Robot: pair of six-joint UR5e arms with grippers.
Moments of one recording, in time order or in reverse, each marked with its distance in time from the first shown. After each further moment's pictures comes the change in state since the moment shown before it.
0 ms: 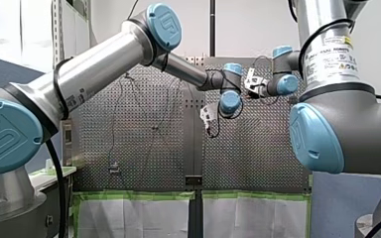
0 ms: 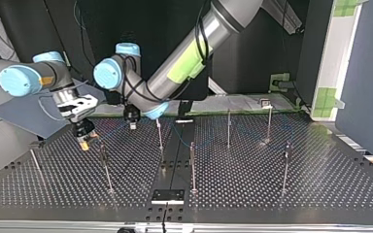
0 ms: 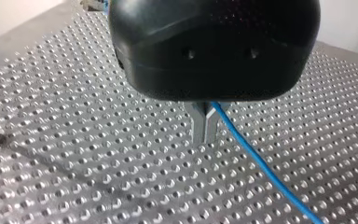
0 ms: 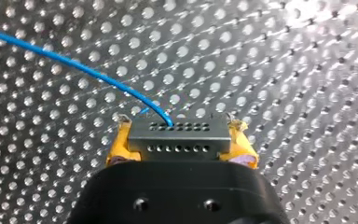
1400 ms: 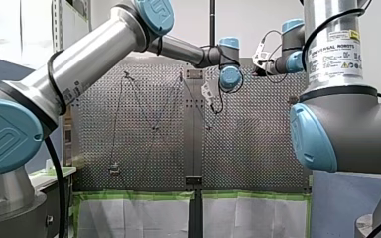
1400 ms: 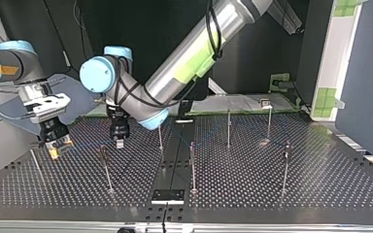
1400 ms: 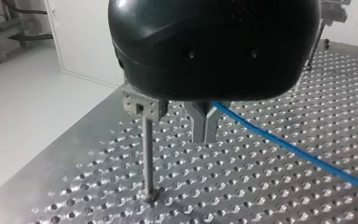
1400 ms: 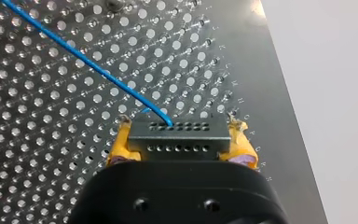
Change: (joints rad) left arm 0.011 0.101 0.069 0.039 0.016 0.004; right arm -0.061 -0.156 -0.008 0.056 -0.041 0.102
